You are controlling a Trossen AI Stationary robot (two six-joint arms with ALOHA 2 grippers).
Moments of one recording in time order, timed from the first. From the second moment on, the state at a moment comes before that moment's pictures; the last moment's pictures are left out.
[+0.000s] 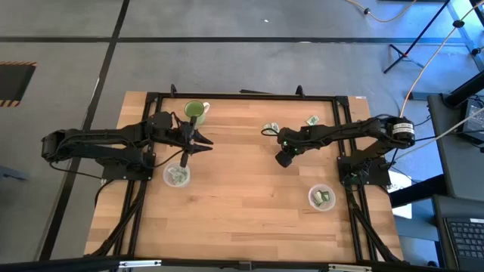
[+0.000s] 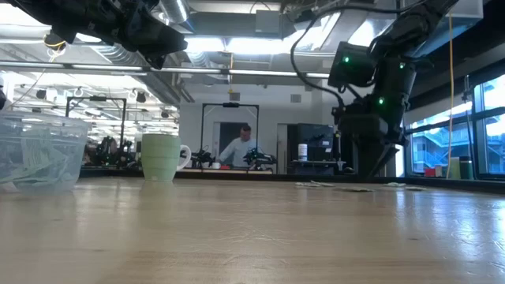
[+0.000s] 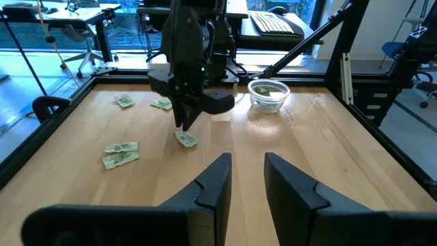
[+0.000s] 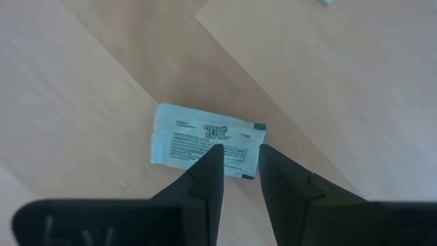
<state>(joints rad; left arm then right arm) 0.25 0.83 0.49 0.09 0.32 0.01 -0.21 1.52 0.75 -0.49 0.14 0.54</state>
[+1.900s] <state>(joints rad) 0.01 1.26 0.49 0.46 -0.13 1.25 -0.16 1.64 1.16 -0.30 -0.10 0.39</state>
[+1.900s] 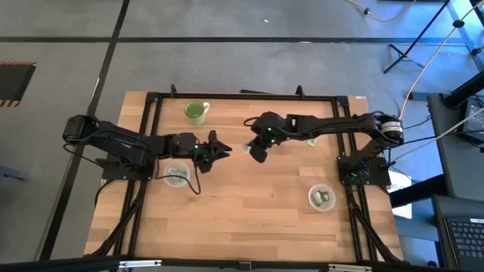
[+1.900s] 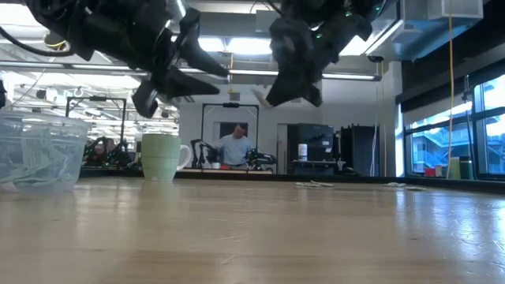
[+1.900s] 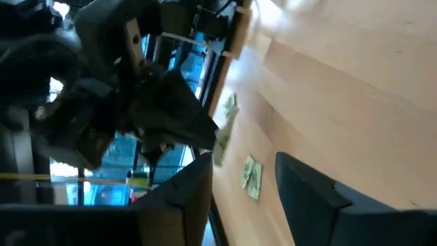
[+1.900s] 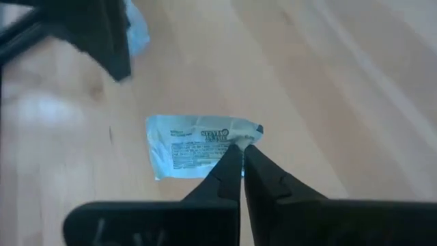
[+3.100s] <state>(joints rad) 0.01 1.30 0.49 0.46 -0.09 1.33 -0.13 1.85 1.37 -0.31 -0.22 0.31</state>
